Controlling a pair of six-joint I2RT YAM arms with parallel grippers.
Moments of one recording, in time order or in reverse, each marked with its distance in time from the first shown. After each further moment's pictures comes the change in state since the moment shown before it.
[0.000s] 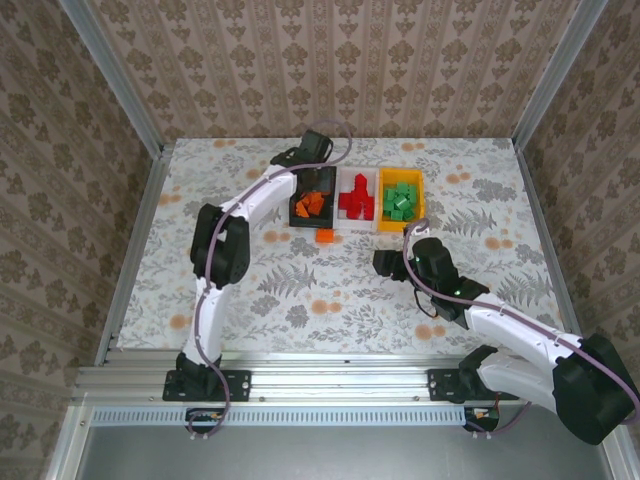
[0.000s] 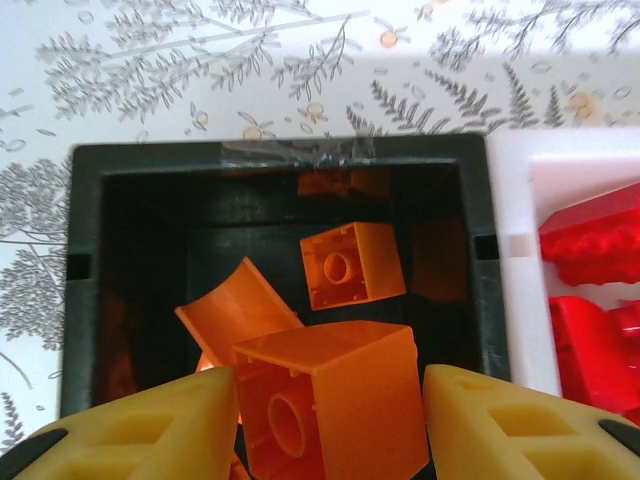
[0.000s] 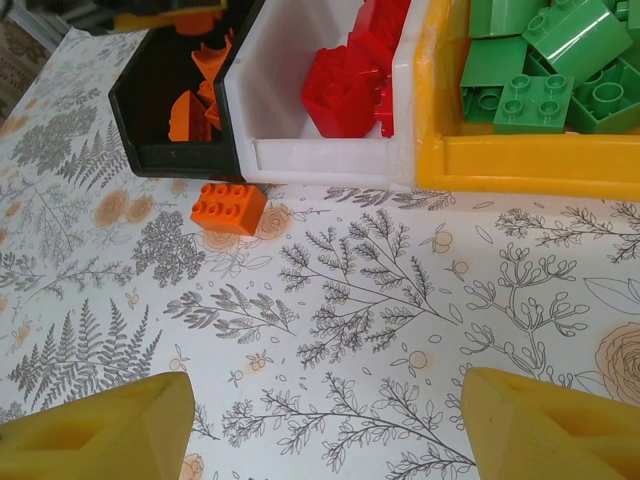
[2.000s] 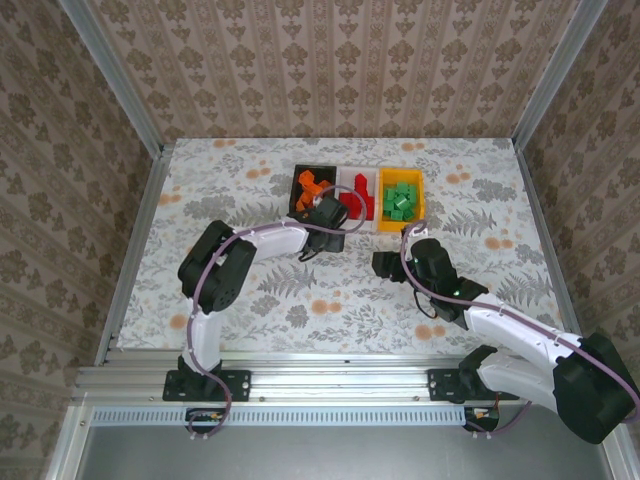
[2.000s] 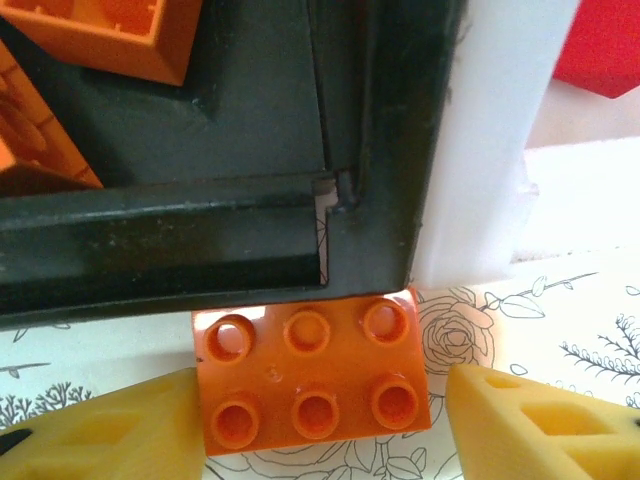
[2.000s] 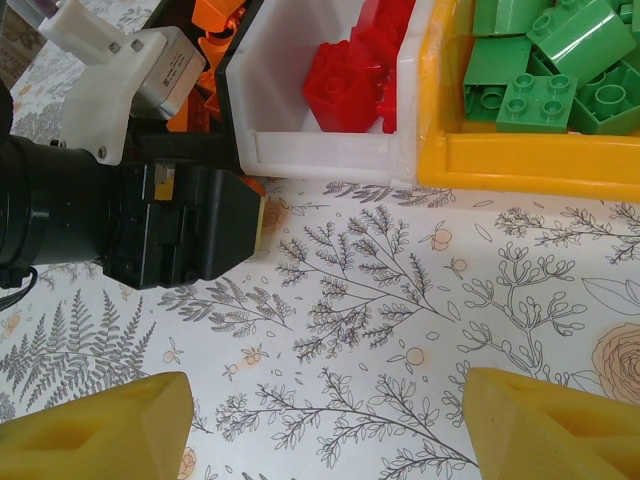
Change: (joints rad) left arm -0.203 -0.246 -0.668 0.314 -0.067 -0.137; right arm 0.016 0.002 0.000 -0.006 0.016 -0.022
